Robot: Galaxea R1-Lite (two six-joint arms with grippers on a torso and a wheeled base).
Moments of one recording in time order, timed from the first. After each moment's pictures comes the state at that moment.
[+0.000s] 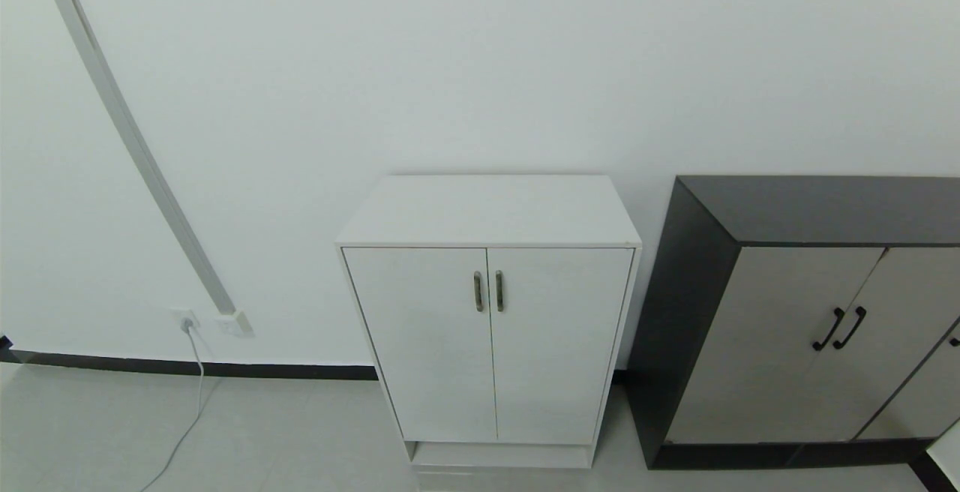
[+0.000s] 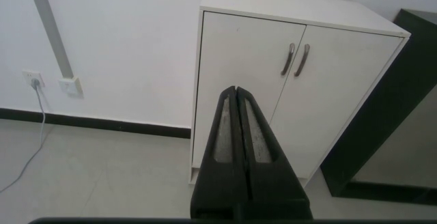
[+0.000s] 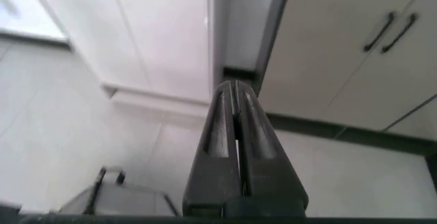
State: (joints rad) left arm 0.00 0.00 0.00 0.00 0.05 -0.11; right arm 0.07 0.22 0.00 0.00 0.05 -0.07
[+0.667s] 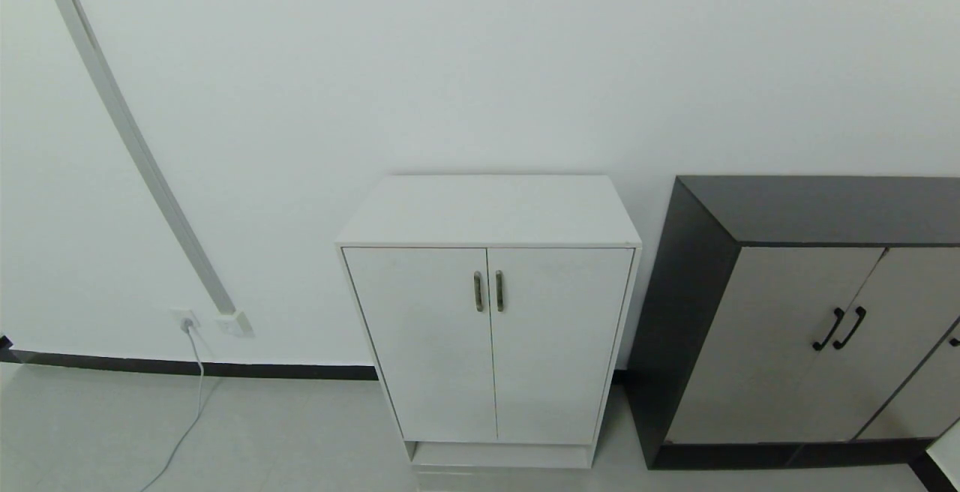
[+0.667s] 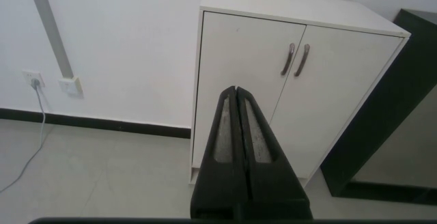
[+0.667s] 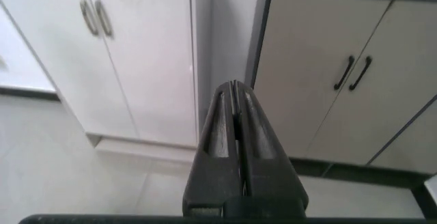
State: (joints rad) left arm 0.00 0.00 0.00 0.00 0.05 -0.11; right arm 0.01 0.02 0.00 0.00 0.05 -0.05
